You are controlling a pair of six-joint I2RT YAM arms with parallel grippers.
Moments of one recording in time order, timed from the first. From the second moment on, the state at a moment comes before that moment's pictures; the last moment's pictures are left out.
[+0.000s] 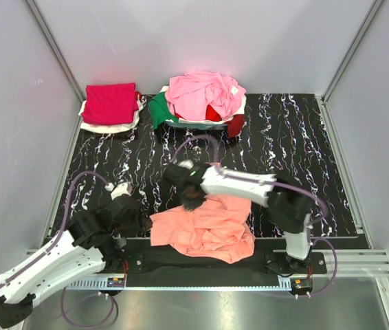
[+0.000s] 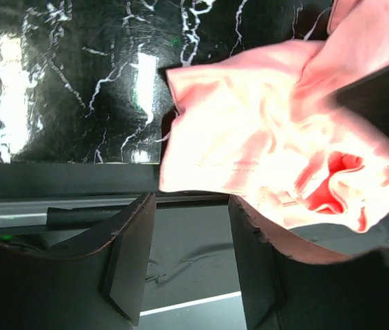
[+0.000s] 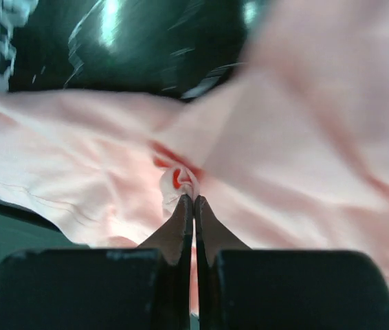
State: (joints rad) left arm -0.86 0.51 0.59 -1.10 -0.21 -1.05; right arm 1.12 1.98 1.53 -0.86 0.13 0.69
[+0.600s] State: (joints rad) left arm -0.99 0.93 0.54 -0.67 -0.04 -0.97; right arm 0.72 1.05 1.27 -1.12 0.56 0.78
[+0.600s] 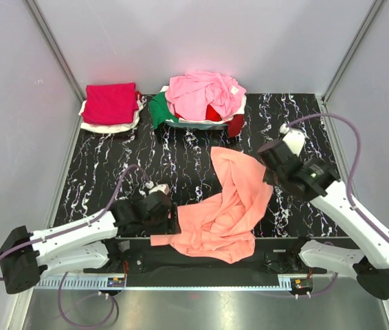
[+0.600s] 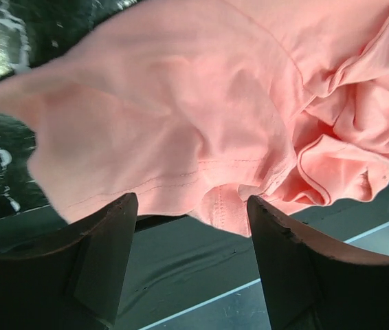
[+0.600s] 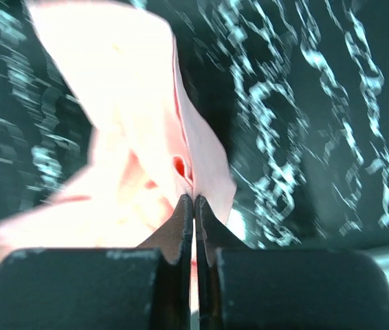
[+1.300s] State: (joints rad) left arm -1.07 1.32 0.64 -0.61 -0.05 -0.96; right arm 0.64 1.03 1.29 -1.19 0.61 0.74
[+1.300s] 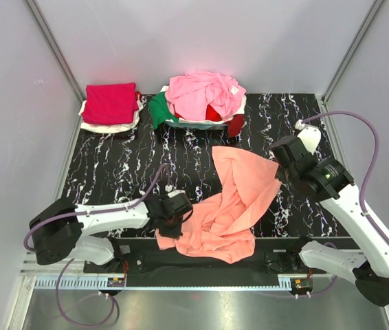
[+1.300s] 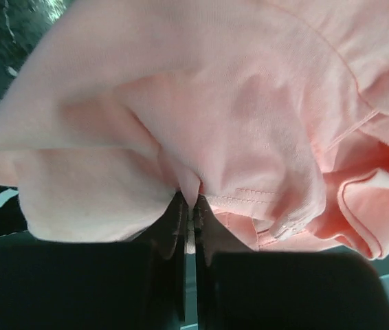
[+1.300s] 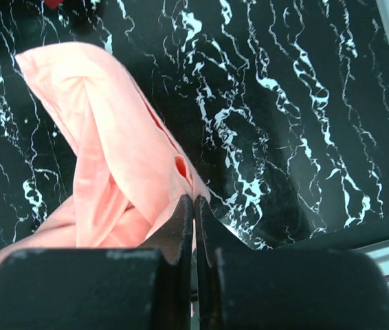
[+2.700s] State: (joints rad) left arm -0.41 1.05 0.65 -0.78 -0.04 -0.79; right arm 0.52 1.01 1.23 -1.10 0.55 0.69
